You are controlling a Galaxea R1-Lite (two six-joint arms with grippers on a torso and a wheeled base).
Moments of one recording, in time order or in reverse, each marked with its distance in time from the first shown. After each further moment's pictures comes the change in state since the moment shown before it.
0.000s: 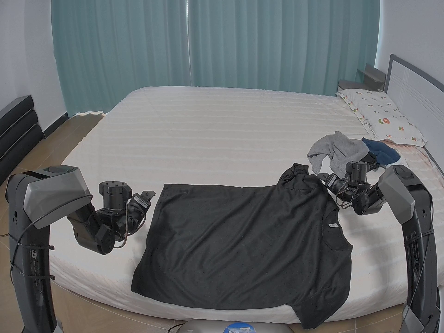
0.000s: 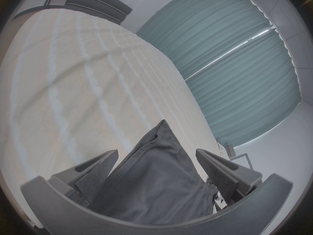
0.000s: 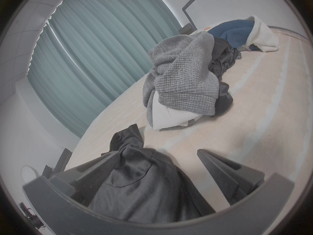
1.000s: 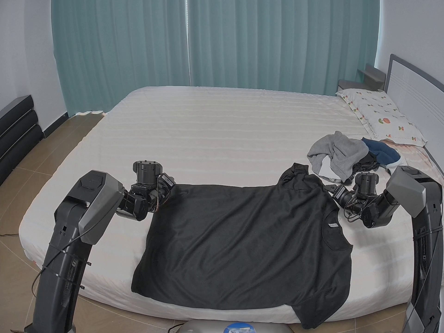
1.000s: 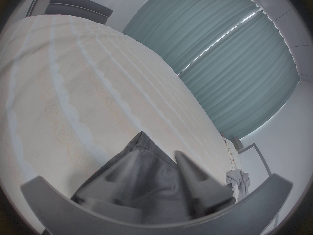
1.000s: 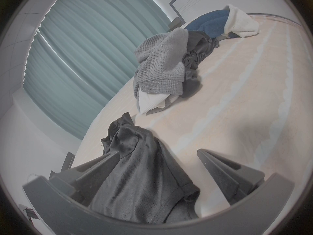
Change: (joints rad) left arm -0.028 0.390 -0.925 0.499 0.021 0.138; right arm -0.023 -0.109 0.350 -0.187 0.049 0.069
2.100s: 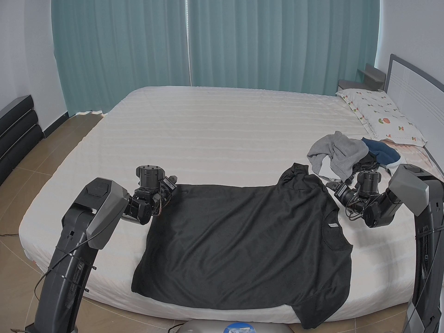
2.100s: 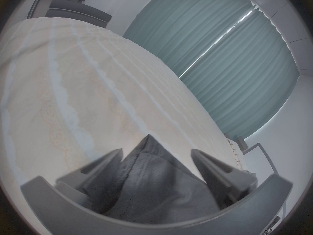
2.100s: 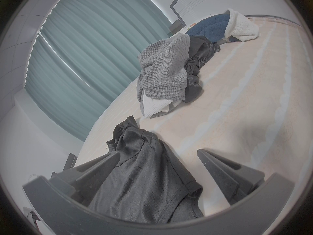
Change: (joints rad) left arm -0.004 0.080 -0.083 -0.014 0.045 0.031; right arm -0.002 -0.033 0.039 -0.030 0.000 0.008
